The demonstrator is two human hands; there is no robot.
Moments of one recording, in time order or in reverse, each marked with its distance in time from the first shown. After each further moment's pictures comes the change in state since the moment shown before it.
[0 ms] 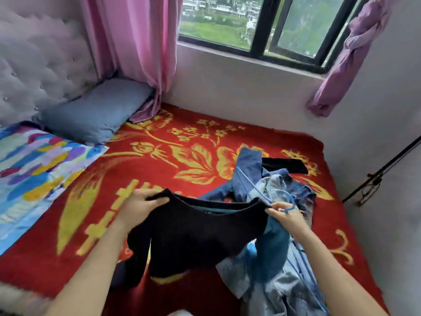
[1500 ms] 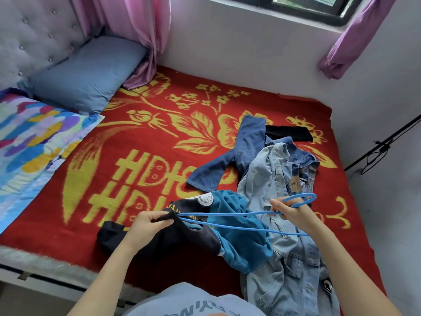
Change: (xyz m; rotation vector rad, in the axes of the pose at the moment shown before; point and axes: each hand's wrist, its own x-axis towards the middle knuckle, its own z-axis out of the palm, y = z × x) left_hand -0.062 -0.075 0.050 -0.178 -0.139 -0.302; right_hand -0.043 0.020 -0.001 -0.024 -0.280 0.046
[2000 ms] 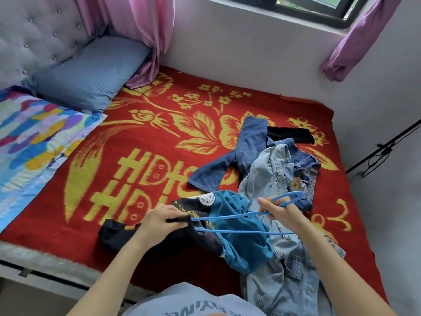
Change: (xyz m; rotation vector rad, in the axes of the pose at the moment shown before) left_hand 0.004 0.010 0.010 0.457 -0.073 0.284; right_hand 0.002 -0.020 0.027 0.052 -0.051 -0.025
